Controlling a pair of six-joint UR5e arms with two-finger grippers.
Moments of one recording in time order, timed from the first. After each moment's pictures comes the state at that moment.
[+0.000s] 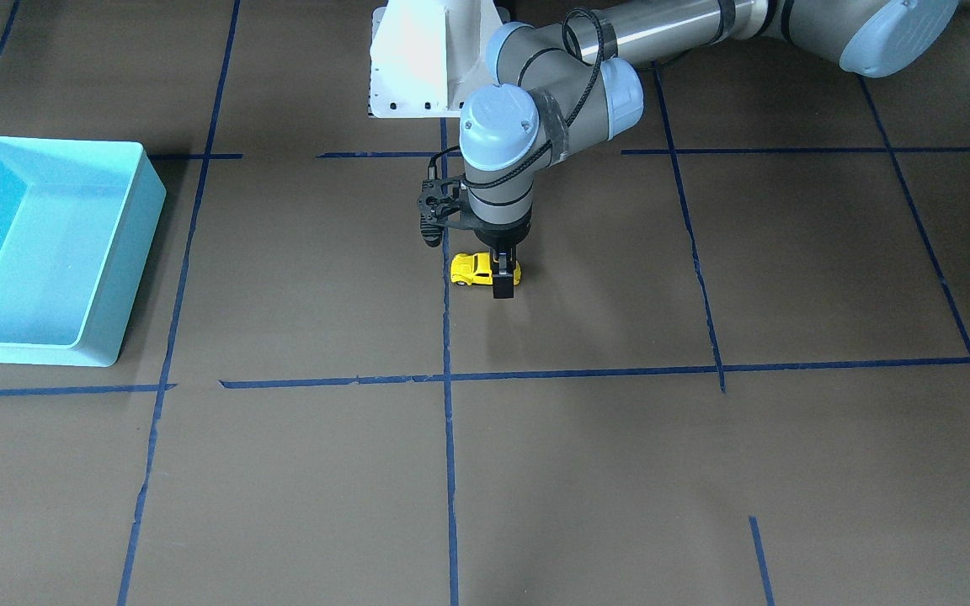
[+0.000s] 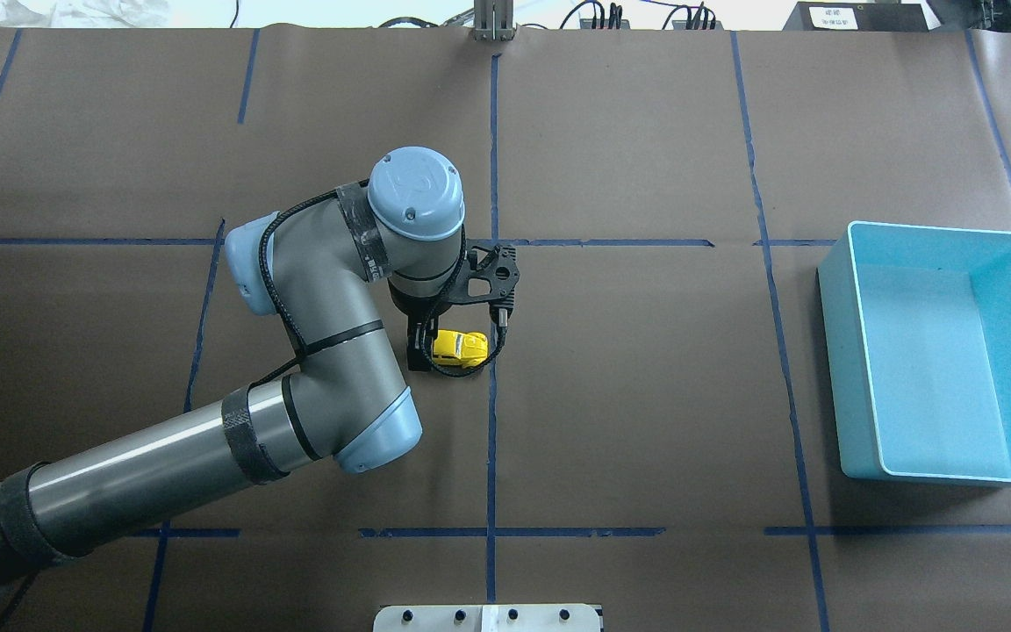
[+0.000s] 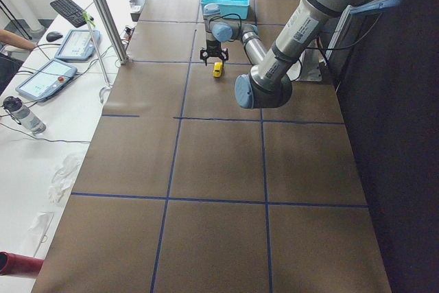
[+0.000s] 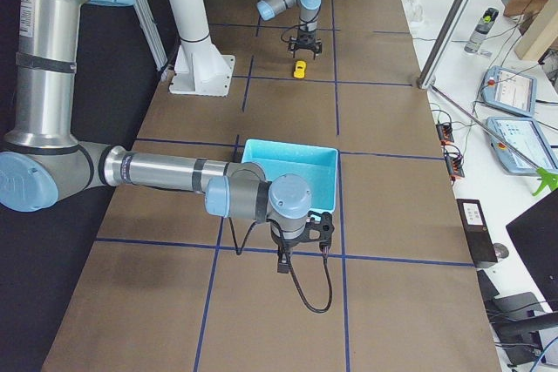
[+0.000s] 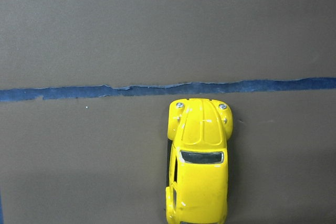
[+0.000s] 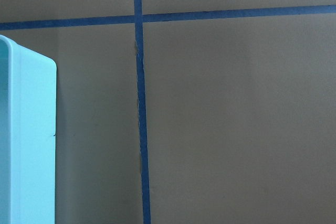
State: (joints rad) left arm -0.54 -2.41 -1.46 -1.47 -1.93 0.47; right arm 1.61 -1.74 1.69 -1.57 2.36 -0.01
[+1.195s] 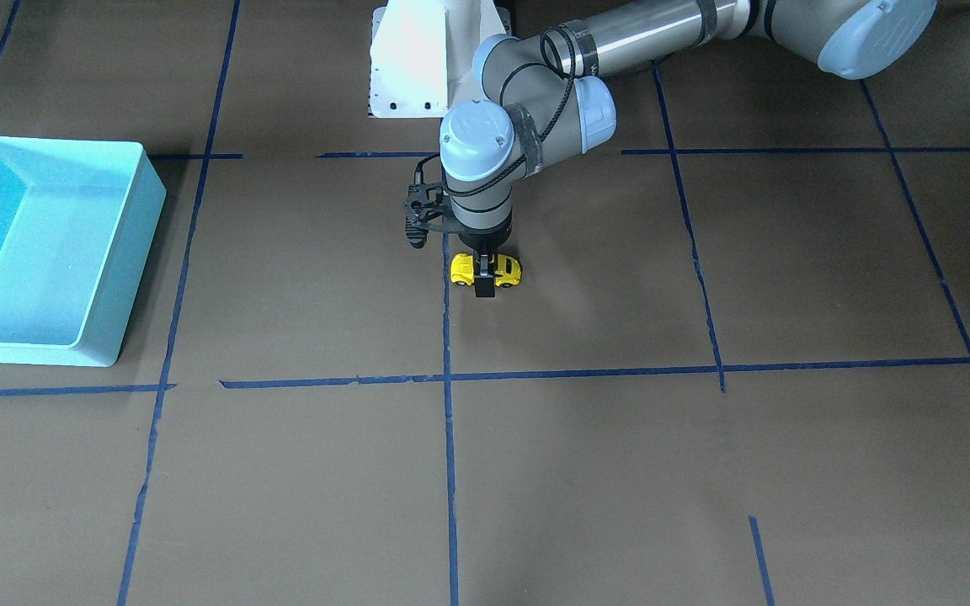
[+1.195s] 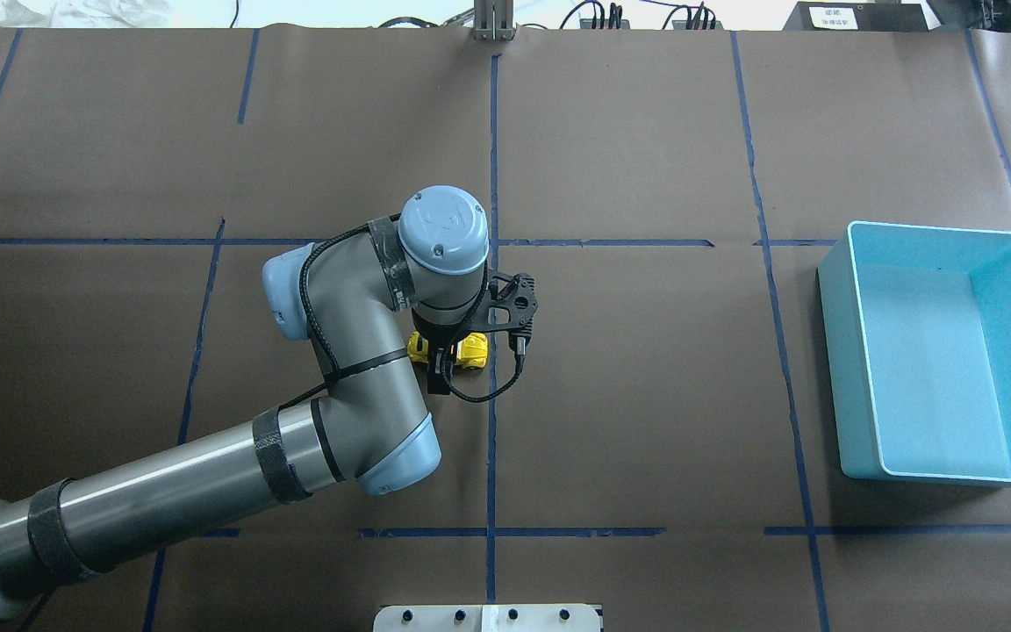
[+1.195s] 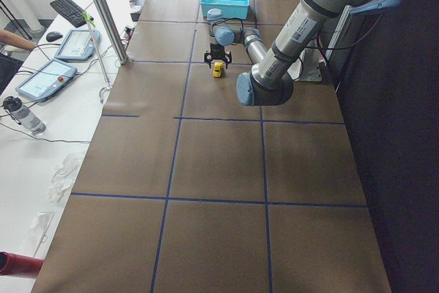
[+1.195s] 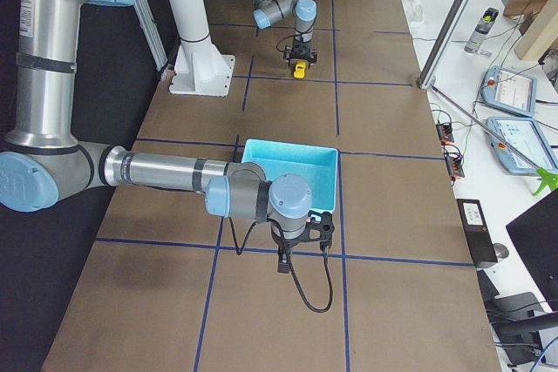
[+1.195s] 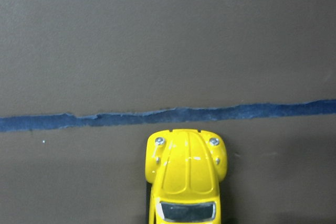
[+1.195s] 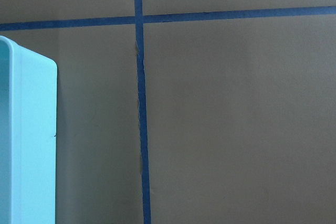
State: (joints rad) left arm -0.50 -2.43 -1.39 -1.54 -1.92 0.46; right arm 1.61 -1.74 1.69 -1.57 2.36 -0.01
